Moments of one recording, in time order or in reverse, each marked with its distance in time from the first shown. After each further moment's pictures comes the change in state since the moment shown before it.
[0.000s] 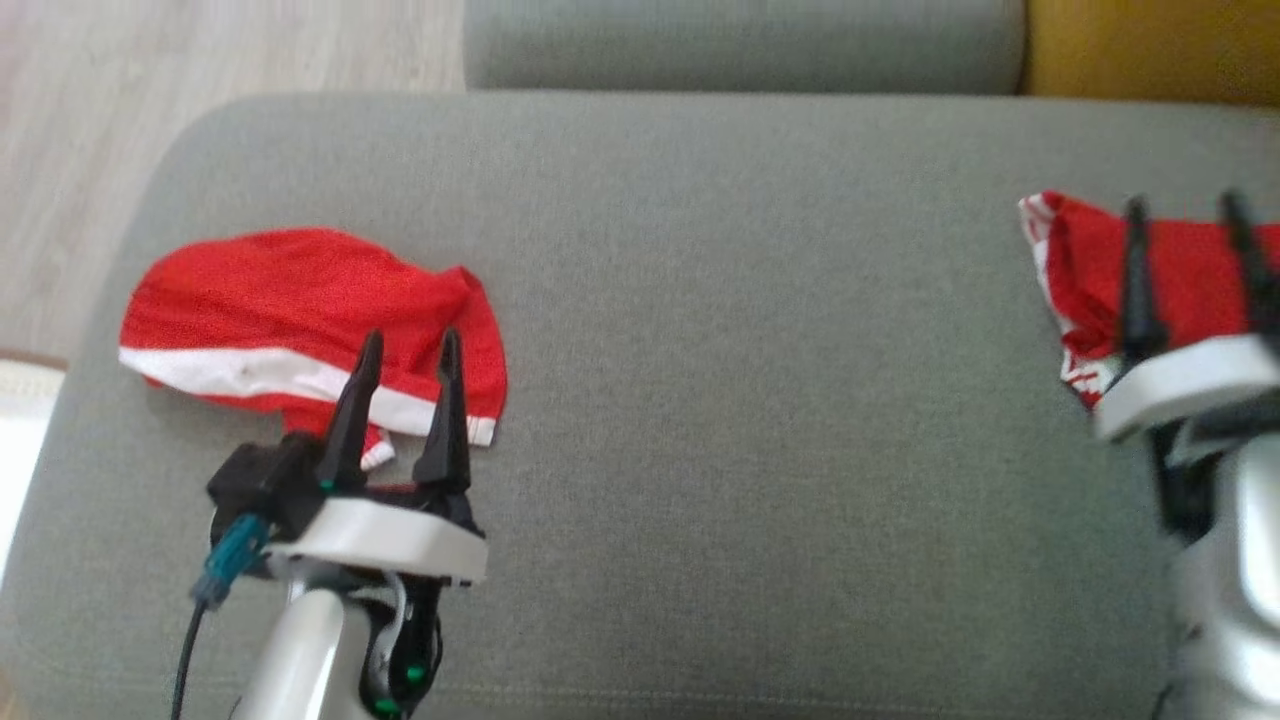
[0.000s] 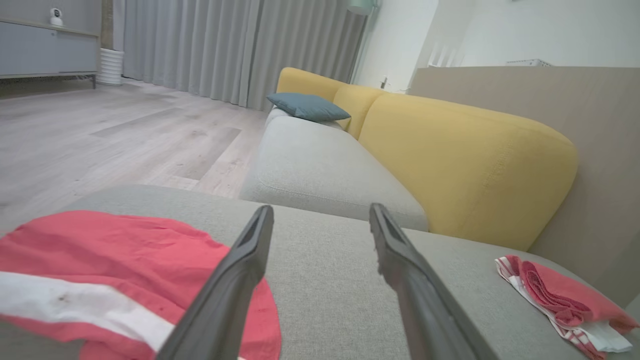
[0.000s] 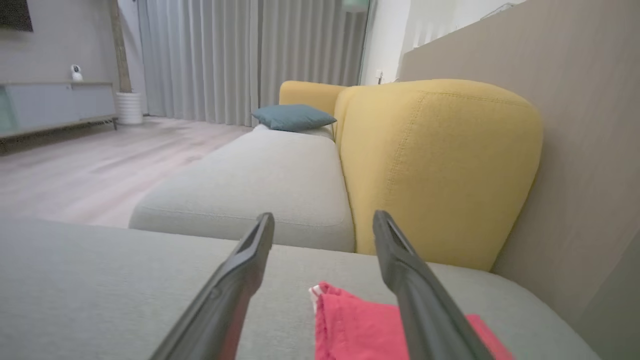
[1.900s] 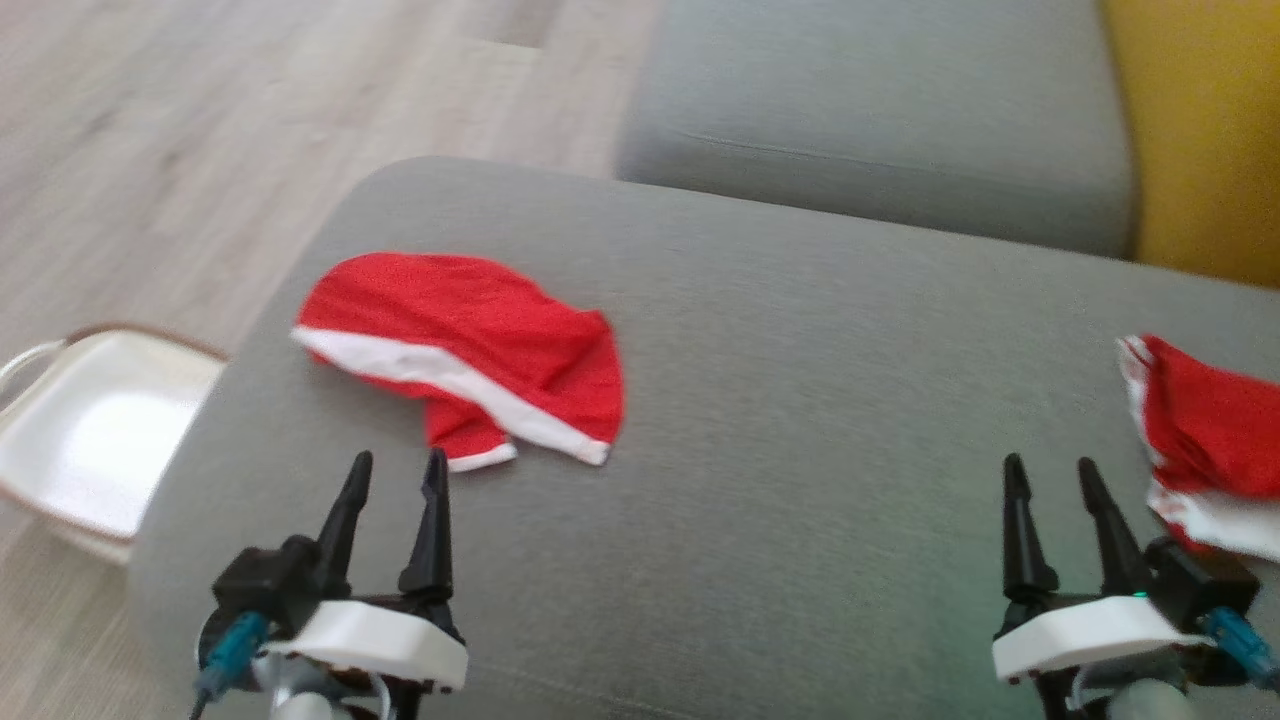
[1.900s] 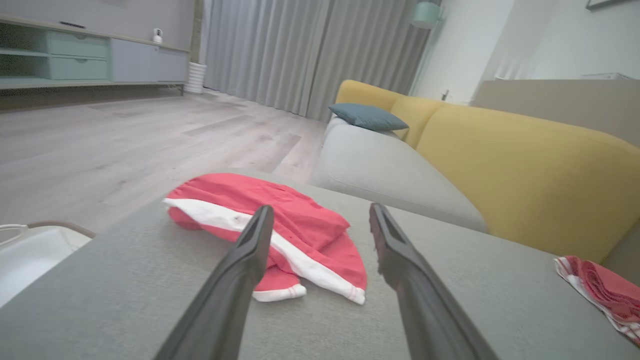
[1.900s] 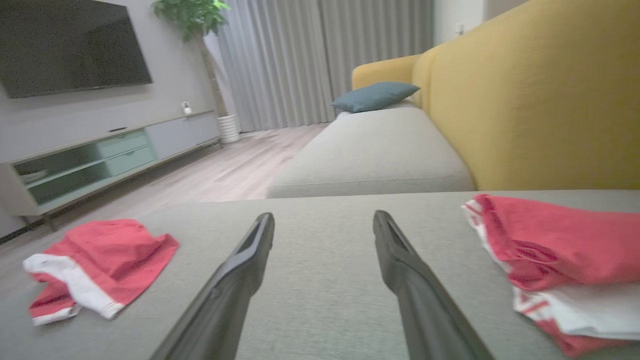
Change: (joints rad) left arm 0.177 0.005 0.052 0.027 0.052 -0.035 0.000; right arm 0.413 0.146 0.102 -0.061 0.221 0.000 -0.152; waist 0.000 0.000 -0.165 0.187
